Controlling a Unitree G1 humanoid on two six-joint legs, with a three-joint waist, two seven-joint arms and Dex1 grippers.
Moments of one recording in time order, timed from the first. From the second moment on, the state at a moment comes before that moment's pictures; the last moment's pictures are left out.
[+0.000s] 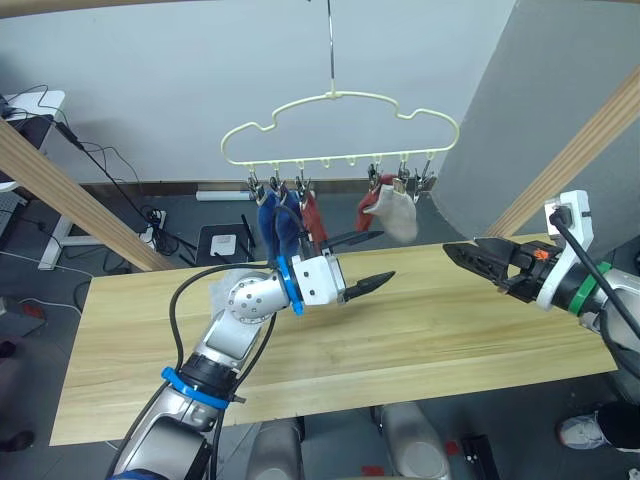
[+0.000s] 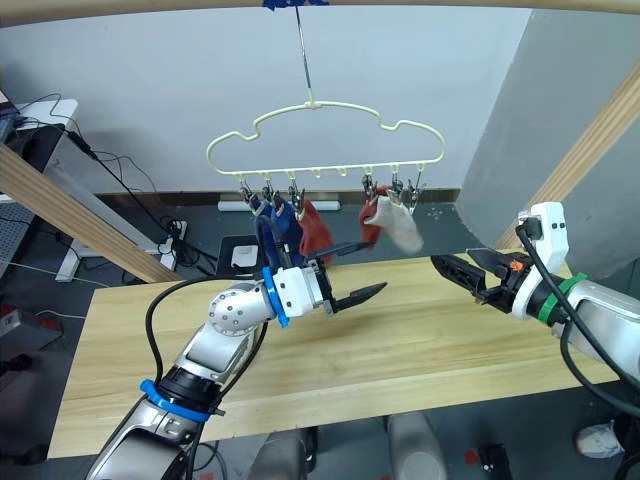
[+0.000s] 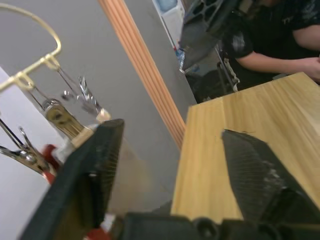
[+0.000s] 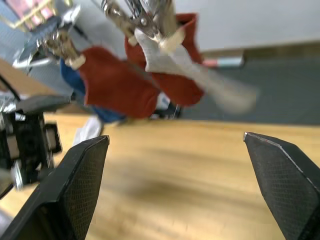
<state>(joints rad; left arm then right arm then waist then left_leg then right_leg) -0.43 0.38 -0.30 0.07 0.01 -0.49 -0.73 -0.18 -0.86 -0.36 -0.54 1.48 0.97 -0.06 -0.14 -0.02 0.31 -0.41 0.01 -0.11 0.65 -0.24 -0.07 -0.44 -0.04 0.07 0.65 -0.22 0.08</state>
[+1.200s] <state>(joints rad) -0.05 0.59 0.08 -0.69 -0.79 0.43 -0.57 -0.34 -0.29 0.10 -0.50 0.19 0.54 -0.08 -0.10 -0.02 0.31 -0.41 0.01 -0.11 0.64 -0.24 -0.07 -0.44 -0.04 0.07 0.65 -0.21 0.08</state>
